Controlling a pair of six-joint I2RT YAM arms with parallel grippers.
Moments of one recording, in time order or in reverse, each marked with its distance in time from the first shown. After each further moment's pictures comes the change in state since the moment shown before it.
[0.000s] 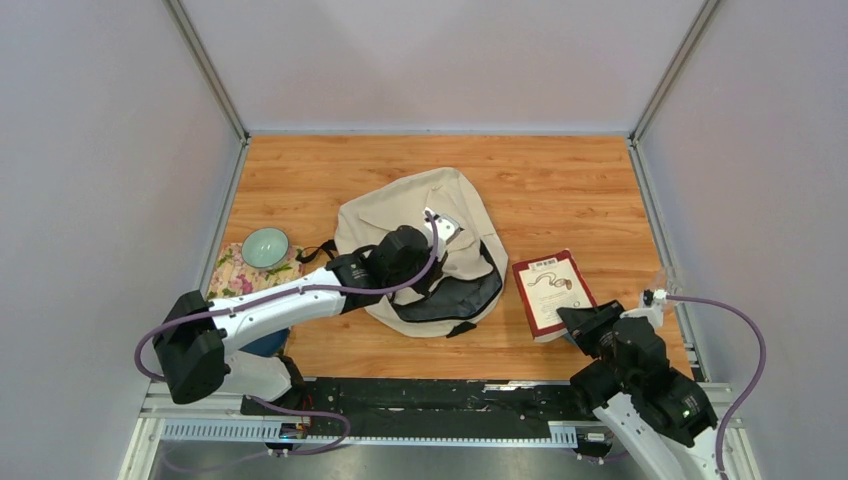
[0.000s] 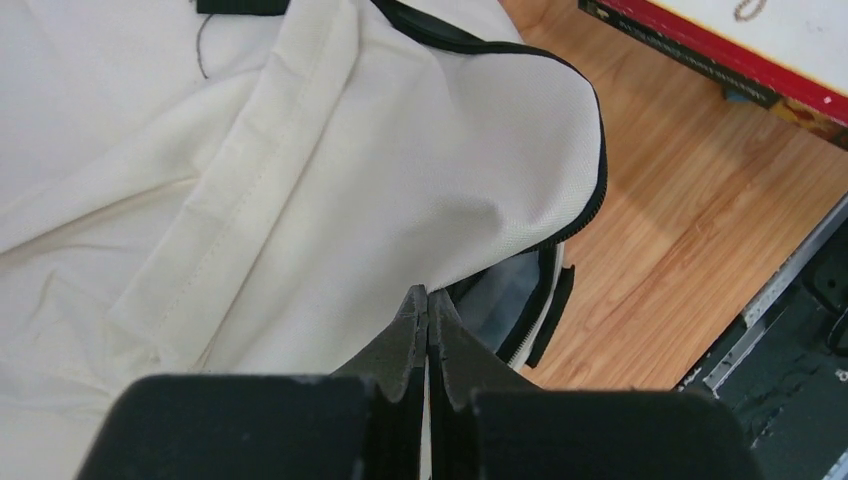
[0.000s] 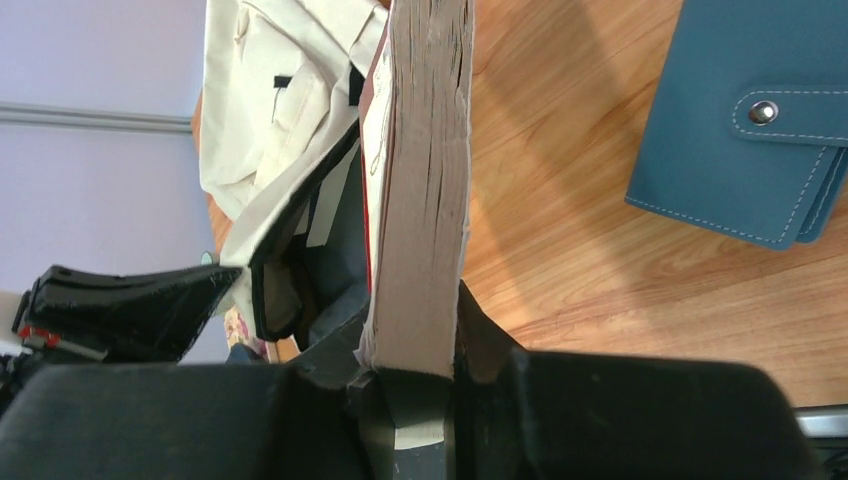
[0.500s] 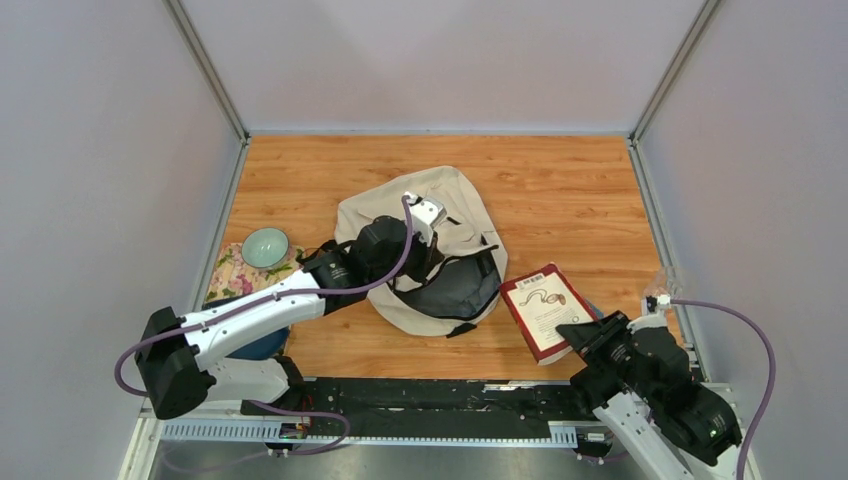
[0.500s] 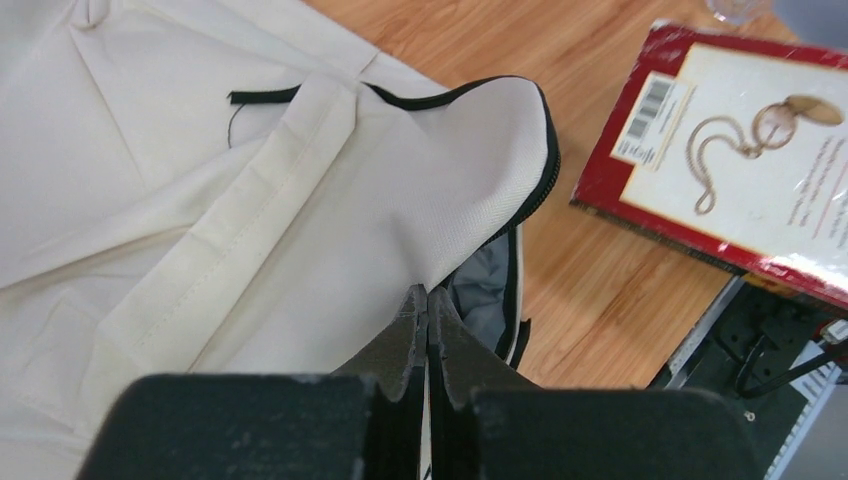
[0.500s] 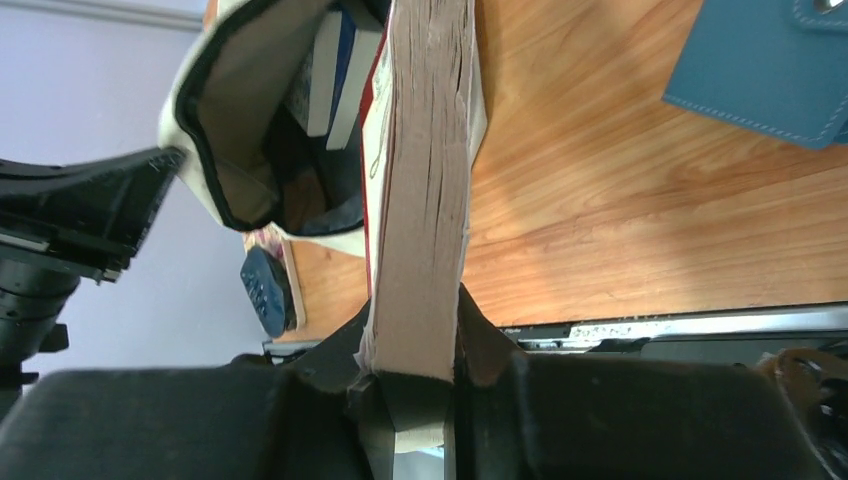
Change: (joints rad) left arm 0.044 -0.105 0.014 0.051 0.029 -0.064; right arm 0.000 -0.003 0.156 -0.166 -0.171 -0.023
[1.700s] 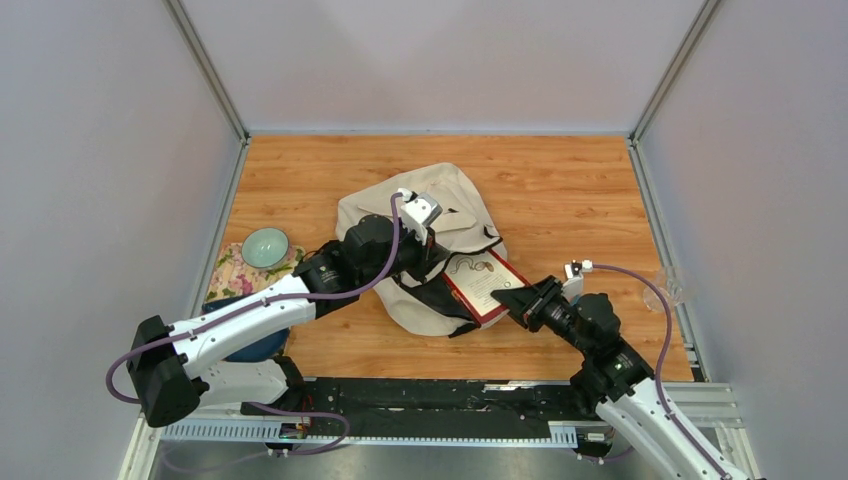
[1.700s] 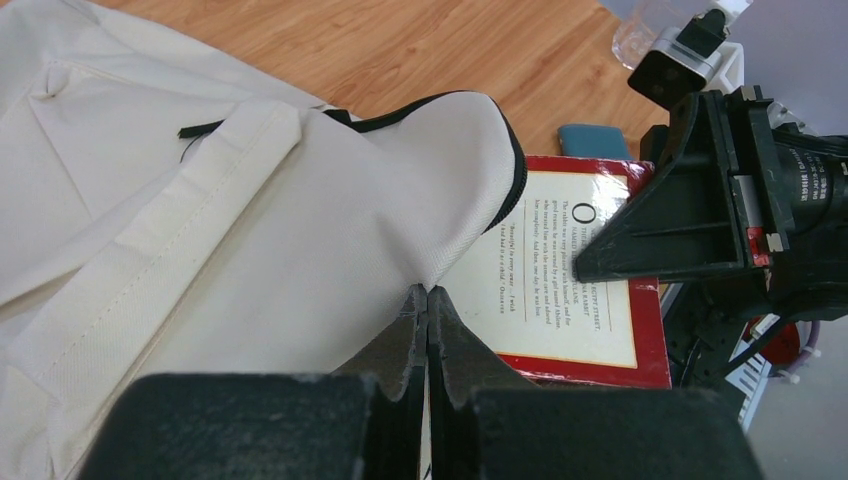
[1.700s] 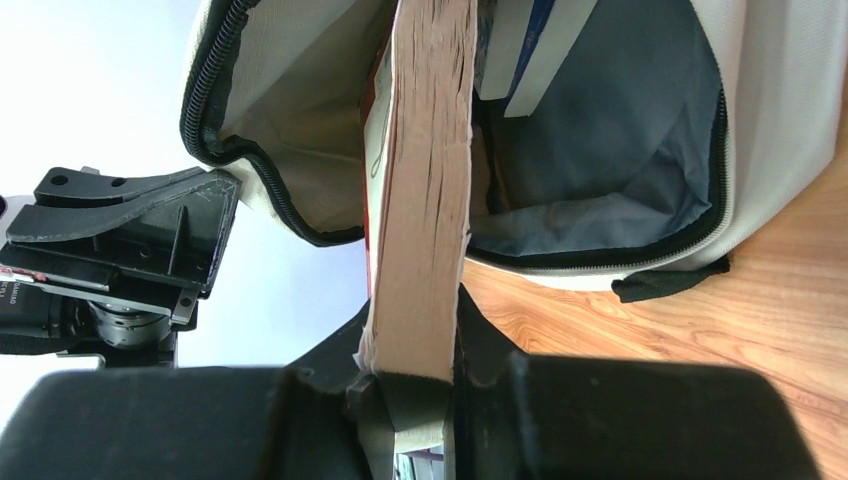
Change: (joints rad) left arm 0.005 -0.068 -0.018 0.091 0.097 0.006; right arm 0.000 0.253 -0.515 1.072 -0.358 0.219
